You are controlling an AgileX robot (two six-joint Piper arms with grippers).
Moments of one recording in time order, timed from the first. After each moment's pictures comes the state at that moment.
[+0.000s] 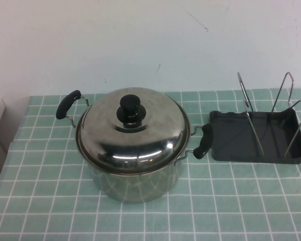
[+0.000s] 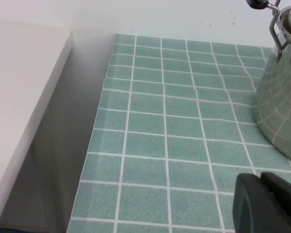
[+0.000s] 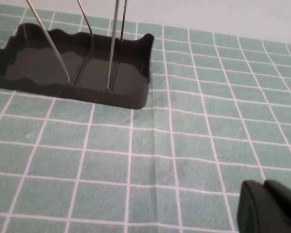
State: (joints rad) right arm -0.09 -0.01 0.02 0.03 0.42 -0.19; left arm -0.13 -0.01 0.02 -0.02 0.37 -0.19
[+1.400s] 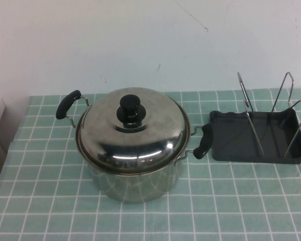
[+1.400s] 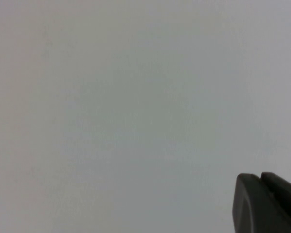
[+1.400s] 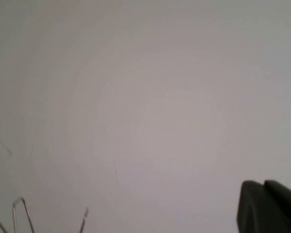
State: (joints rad) right arm -0.09 -0.01 -0.12 -0.21 -0.13 0.00; left arm -0.13 0.12 -0.24 0.00 -0.08 -0.17
